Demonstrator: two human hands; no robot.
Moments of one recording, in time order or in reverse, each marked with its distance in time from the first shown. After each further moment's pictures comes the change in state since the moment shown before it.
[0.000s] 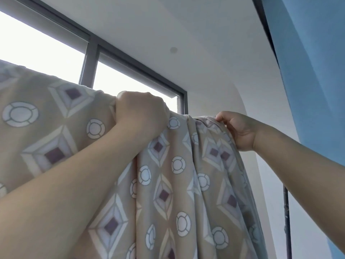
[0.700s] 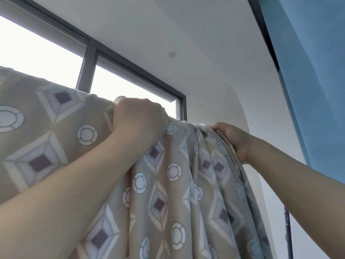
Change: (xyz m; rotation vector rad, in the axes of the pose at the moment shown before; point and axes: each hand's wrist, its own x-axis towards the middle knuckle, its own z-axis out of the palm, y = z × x) left_hand 0.001 0.012 0.011 0.012 0.058 0.015; right_hand 0.011 0.021 -0.010 -0.108 -0.129 0.022
